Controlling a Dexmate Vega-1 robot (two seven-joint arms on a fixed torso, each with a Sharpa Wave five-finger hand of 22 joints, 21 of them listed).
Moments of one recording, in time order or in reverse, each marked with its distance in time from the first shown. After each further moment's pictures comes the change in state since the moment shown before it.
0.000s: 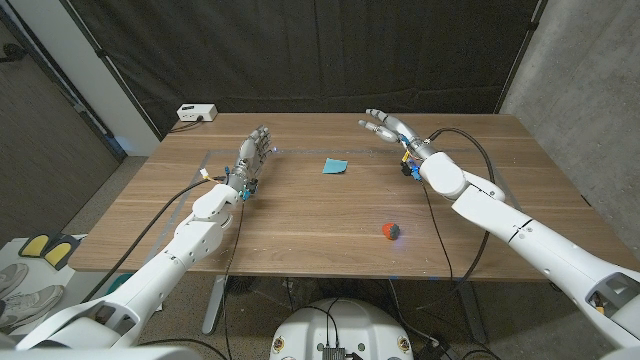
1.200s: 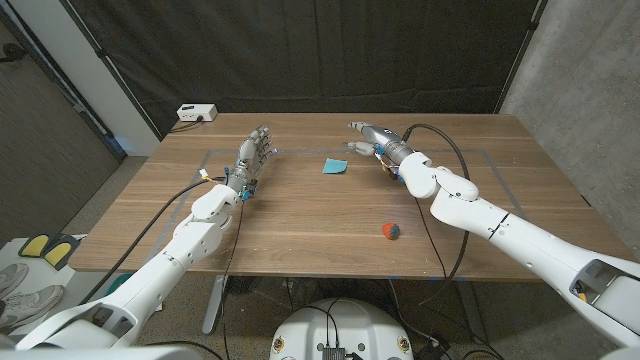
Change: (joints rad) left arm 0.012 0.009 -0.003 -0.018 -0.001 0.001 0.002; left_hand 0.000 0.000 -0.008 0.000 0.008 0.022 -0.021 0.000 0.000 0.009 -0.009 0.000 0.005 0.030 0.035 0.000 0.005 0.003 0.057 -0.015 0.000; right arm 0.101 0.020 -0.187 -0.058 -0.367 -0.221 0.082; right_hand 0.155 -0.004 0.096 -0.097 0.000 0.057 -0.022 0.004 0.000 0.043 -0.033 -0.010 0.000 0.055 -0.033 0.000 -0.005 0.048 -0.009 0.000 -0.002
